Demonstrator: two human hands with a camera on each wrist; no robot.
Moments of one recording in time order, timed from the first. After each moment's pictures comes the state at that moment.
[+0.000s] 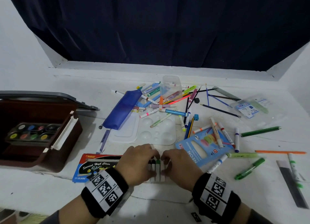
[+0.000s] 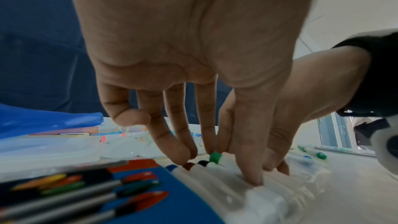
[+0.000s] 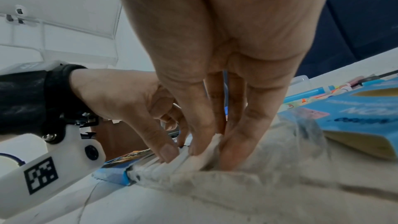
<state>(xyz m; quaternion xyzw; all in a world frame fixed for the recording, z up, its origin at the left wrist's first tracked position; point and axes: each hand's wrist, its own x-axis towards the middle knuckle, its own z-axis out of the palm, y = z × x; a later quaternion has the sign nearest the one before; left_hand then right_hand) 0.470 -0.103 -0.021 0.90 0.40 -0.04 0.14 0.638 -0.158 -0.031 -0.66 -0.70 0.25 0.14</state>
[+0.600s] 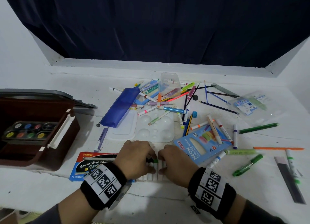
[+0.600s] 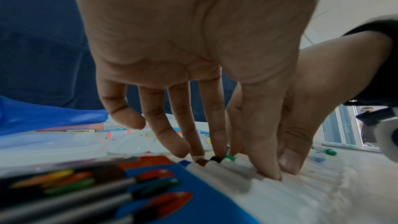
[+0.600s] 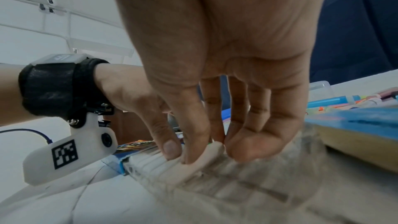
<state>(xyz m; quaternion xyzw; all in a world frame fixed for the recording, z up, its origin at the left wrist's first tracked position) 0.476 -0.095 -0.020 0.90 0.42 -0.06 0.12 0.634 -0.155 -0.027 -0.64 -0.73 0.23 0.06</state>
